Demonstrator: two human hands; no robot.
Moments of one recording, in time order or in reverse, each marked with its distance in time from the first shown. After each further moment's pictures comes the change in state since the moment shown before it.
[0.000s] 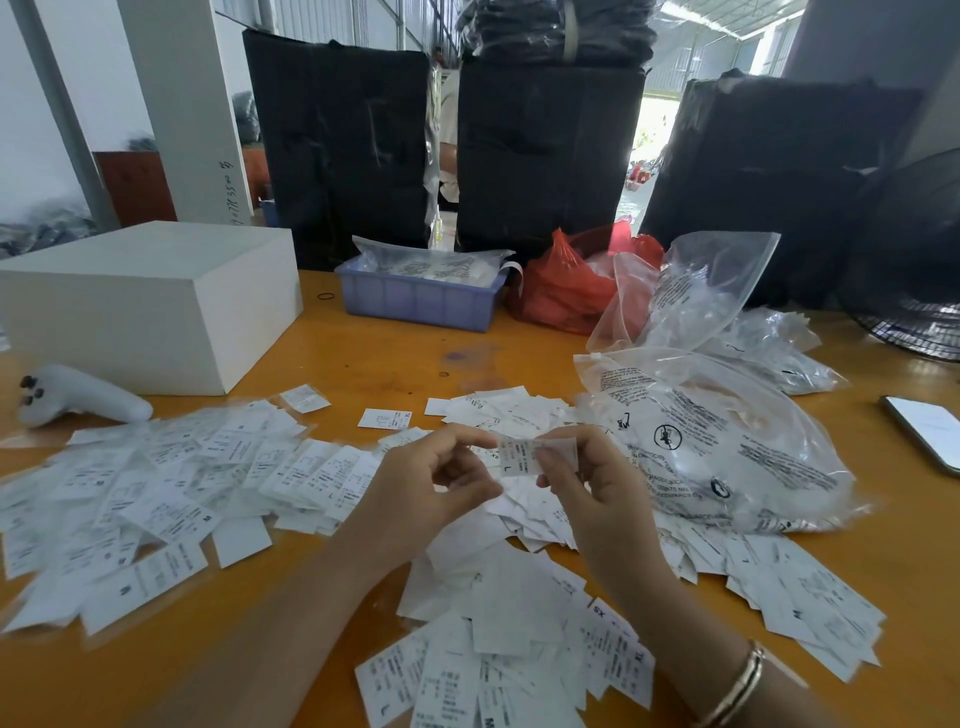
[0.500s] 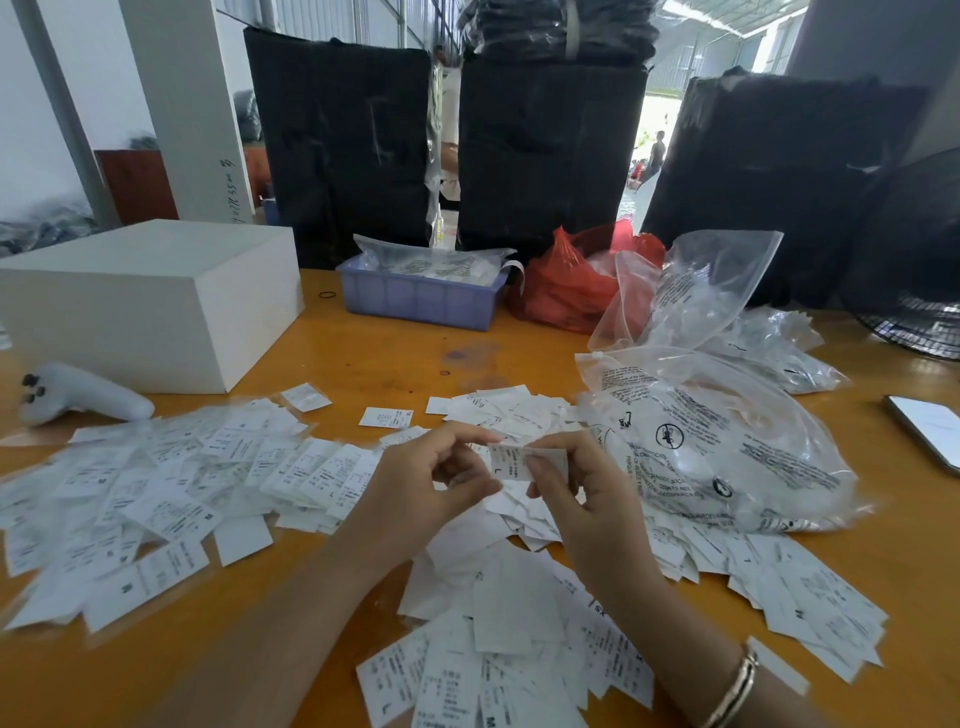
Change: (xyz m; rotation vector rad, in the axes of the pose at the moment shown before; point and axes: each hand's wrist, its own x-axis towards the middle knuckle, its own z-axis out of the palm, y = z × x) left_hand 0.000 0.000 -0.001 0.030 0.006 0.021; right_hand -0.005 -0.003 0.005 -0.062 -0.020 -0.061
